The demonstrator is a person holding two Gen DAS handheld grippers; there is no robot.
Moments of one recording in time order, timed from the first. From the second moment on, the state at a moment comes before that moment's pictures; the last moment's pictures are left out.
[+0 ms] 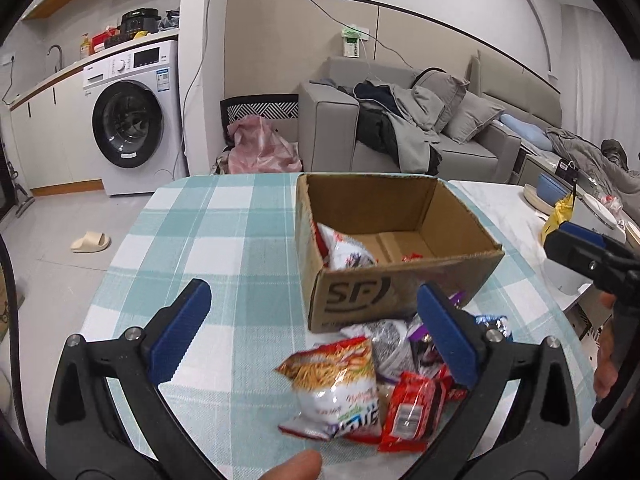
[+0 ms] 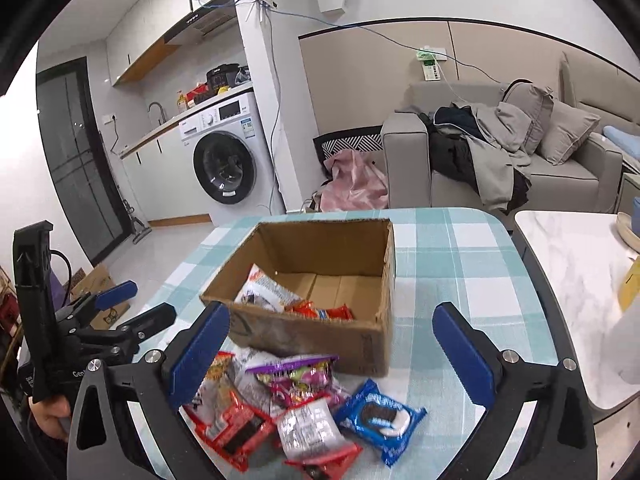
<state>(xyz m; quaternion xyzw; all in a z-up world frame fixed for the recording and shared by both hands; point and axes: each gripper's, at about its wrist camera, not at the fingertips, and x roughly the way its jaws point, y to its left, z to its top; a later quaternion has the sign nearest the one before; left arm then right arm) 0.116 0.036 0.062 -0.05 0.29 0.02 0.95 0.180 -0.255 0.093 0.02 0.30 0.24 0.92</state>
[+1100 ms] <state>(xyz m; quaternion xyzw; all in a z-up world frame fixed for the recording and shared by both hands) 0.102 0.035 0.008 -0.04 0.35 0.04 0.93 0.162 -0.240 0.008 -0.04 0.39 0.25 0.88</state>
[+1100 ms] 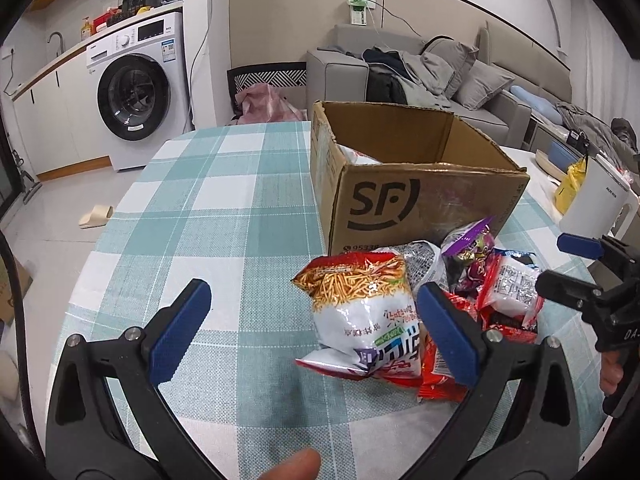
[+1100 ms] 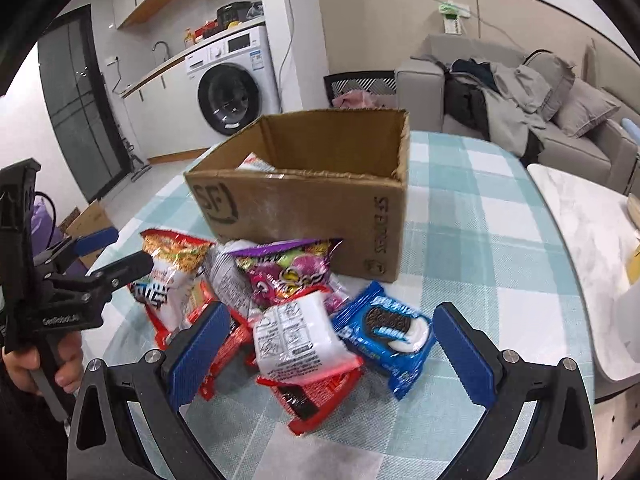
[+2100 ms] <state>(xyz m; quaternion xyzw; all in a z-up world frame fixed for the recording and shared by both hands) 0.116 0.028 -0.019 -0.02 0.38 0.02 0.93 0.163 -0.220 -0.025 -0.05 0.41 0.31 0.86</state>
